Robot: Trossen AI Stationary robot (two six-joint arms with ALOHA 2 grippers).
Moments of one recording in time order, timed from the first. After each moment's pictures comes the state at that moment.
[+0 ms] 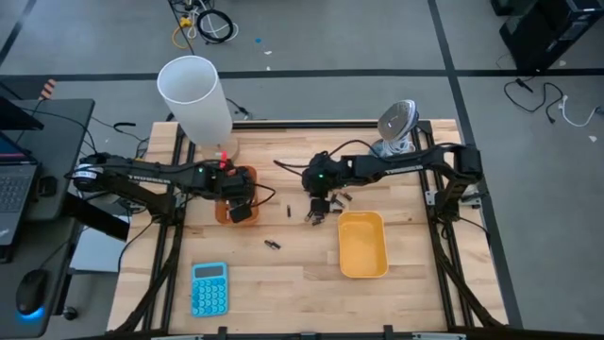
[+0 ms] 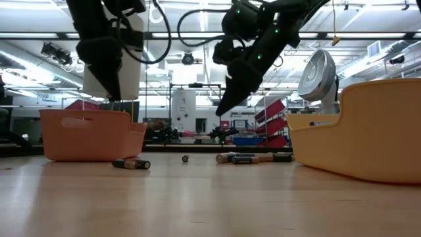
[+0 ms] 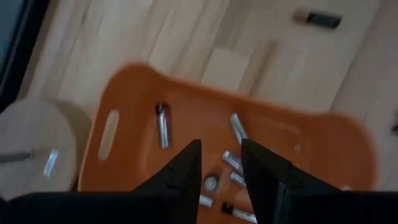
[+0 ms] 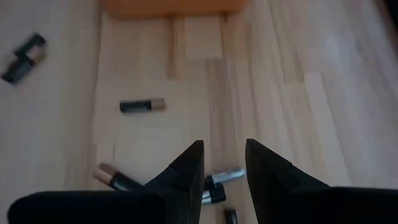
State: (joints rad) left arm -0.02 1.25 0.94 -0.93 -0.34 -0.33; right arm -0.14 1.78 1.19 -0.30 0.06 -0.11
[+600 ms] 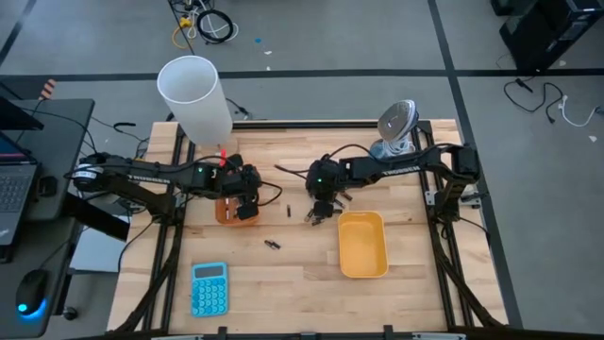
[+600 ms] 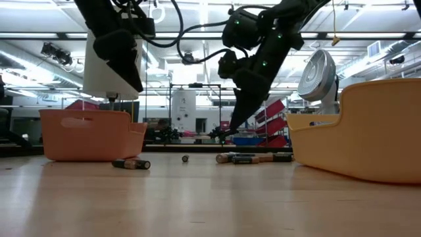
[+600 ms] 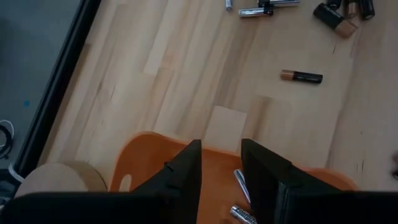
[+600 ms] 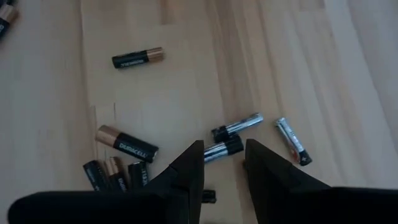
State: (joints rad) left arm -0.02 1.25 0.95 -0.76 -0.40 -0.19; right arm -0.13 1.80 1.19 -0.44 0.06 0.04
